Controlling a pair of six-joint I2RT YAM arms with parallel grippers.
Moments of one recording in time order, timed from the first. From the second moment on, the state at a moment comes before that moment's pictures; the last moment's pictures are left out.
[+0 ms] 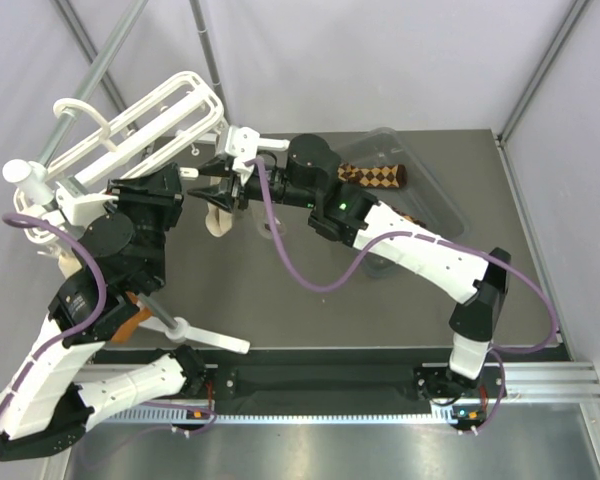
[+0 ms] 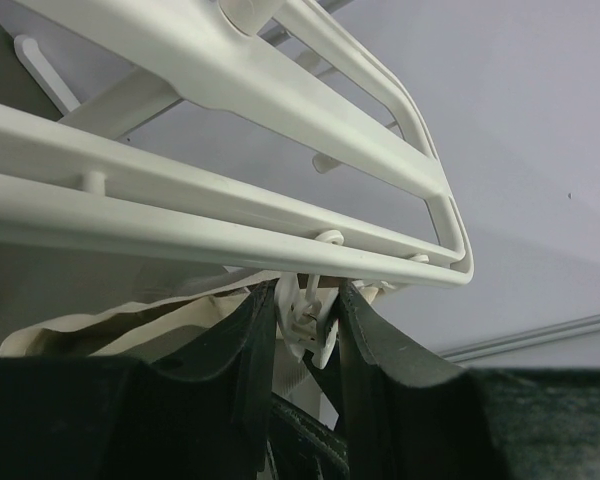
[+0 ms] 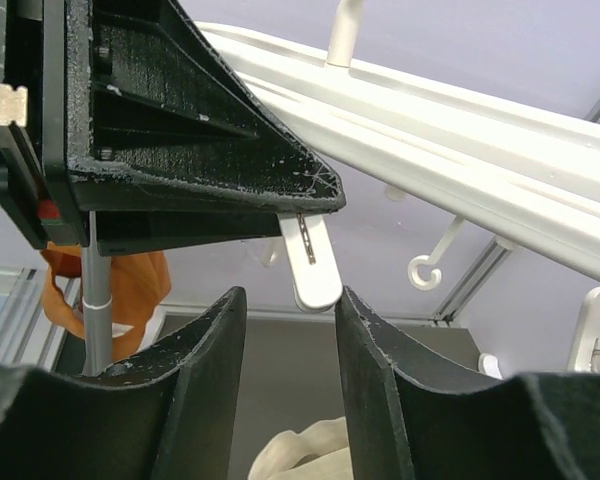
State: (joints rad) left arm -0.86 0.82 1.41 -0.54 -1.04 -1.02; right arm 1.06 1.80 1.92 0.07 -0.42 -0.24
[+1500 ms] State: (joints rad) left arm -0.86 0.74 1.37 -0.52 -1.00 -1.11; right arm 1.07 1.88 2.04 0.10 -0.41 -0.07
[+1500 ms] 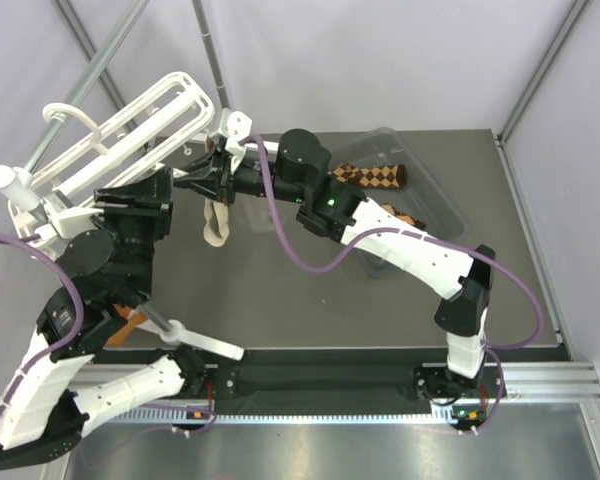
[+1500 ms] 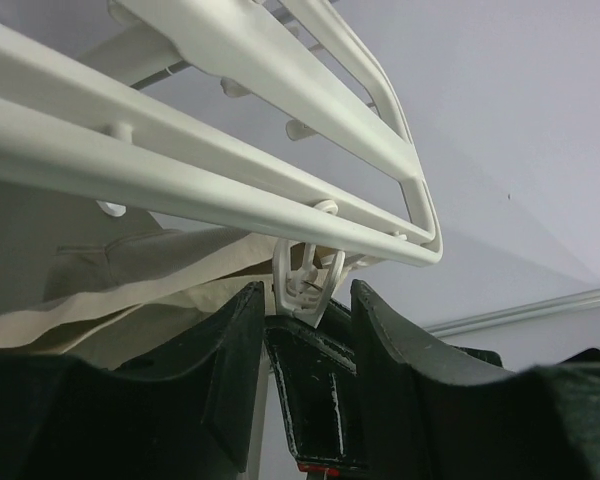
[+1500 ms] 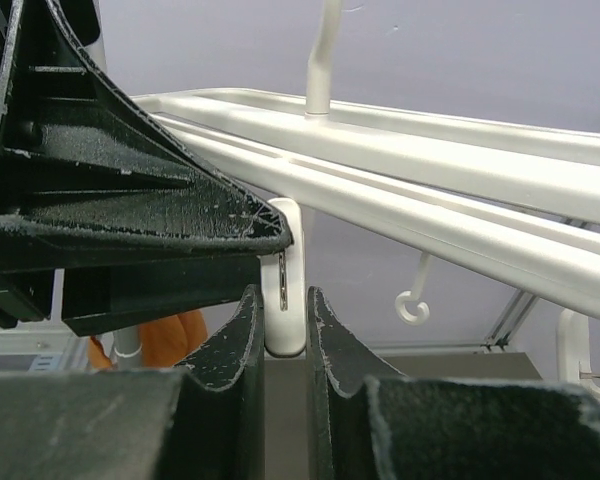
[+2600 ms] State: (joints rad) left arm -0.86 0.72 1.31 -0.39 -1.06 -0.98; right arm 1.05 1.82 1.94 0.10 -0.44 -0.01
